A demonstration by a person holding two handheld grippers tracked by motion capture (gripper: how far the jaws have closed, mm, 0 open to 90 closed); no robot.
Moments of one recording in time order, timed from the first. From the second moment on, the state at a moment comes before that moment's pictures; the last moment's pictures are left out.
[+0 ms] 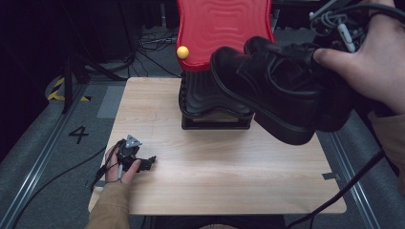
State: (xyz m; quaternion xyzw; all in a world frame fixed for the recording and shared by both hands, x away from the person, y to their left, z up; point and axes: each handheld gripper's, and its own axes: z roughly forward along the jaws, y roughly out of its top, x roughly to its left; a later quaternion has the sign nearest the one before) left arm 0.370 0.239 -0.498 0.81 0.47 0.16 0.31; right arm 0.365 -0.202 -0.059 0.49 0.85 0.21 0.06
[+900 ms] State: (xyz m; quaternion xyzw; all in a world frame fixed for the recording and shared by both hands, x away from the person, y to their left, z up) left arm 0.370 0.239 -0.498 0.81 0.47 0.16 0.31; right arm 0.459 -0.145 0.007 0.55 0.79 0.25 0.12
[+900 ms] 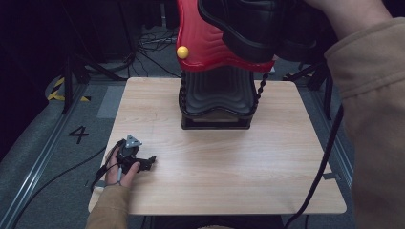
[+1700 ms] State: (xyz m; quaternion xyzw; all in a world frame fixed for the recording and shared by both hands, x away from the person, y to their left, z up) left arm 0.369 0.239 -0.497 0.81 0.47 0.16 0.31; right arm 0.544 -0.096 -0.009 0.56 0.74 0.29 0.22
